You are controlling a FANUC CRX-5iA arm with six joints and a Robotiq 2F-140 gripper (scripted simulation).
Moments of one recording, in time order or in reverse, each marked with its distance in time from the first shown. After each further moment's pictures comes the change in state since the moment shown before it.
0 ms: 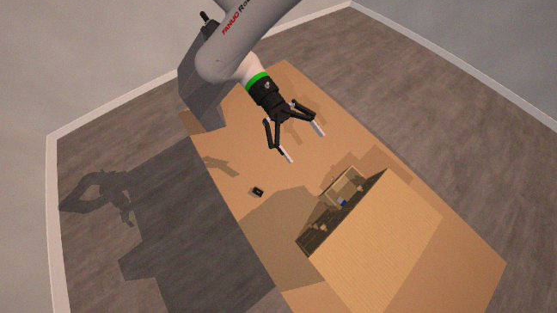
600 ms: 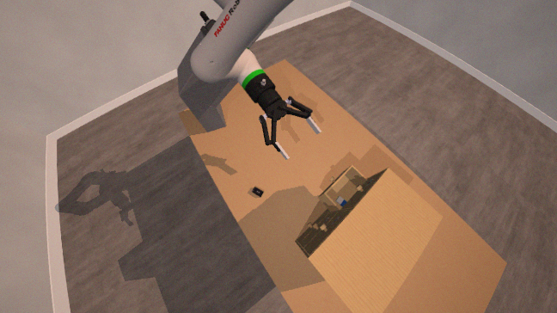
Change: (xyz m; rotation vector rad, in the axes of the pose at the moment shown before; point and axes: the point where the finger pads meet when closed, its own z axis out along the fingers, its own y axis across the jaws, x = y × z) arm 0.005 -0.001 -0.016 -0.003 -0.002 -0.002
